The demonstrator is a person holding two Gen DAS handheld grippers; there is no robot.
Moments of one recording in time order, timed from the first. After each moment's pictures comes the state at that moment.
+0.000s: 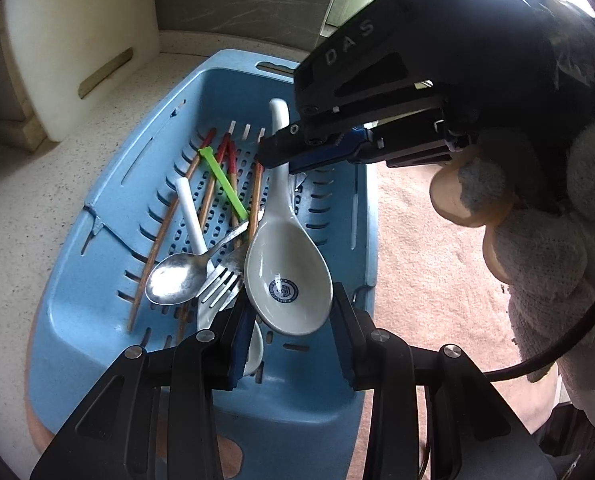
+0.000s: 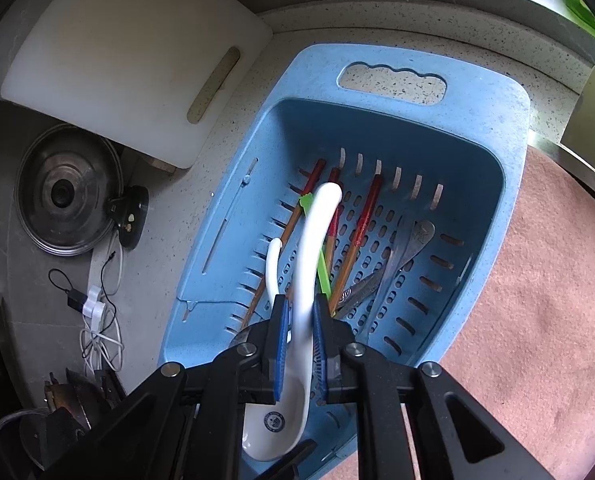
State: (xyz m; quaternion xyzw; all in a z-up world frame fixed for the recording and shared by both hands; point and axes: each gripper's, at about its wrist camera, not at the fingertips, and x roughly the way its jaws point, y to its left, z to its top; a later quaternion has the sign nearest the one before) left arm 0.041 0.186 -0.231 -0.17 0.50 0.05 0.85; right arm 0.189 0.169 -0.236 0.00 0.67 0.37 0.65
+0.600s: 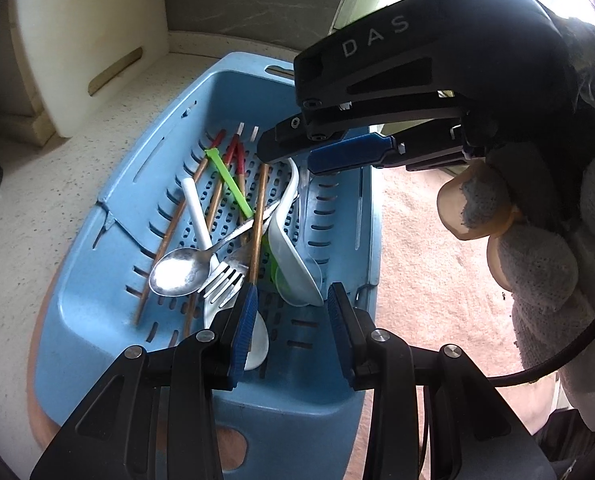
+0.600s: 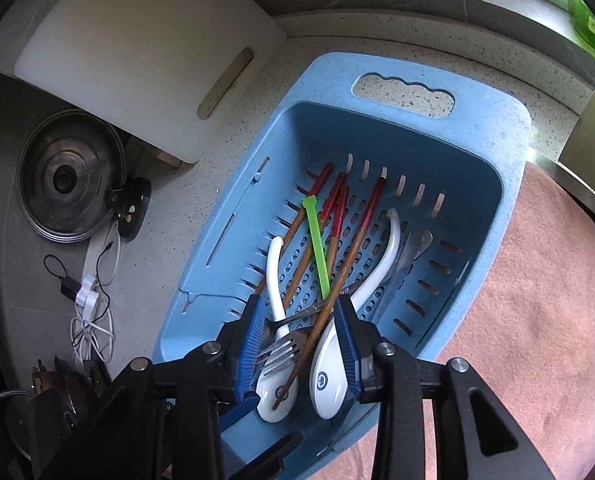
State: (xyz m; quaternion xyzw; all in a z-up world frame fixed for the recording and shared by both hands) left arm 0.034 0.184 -0.223 -0.17 0.50 0.06 0.85; right arm 0.182 0.167 -0.225 -0.02 0.65 0.38 0.66
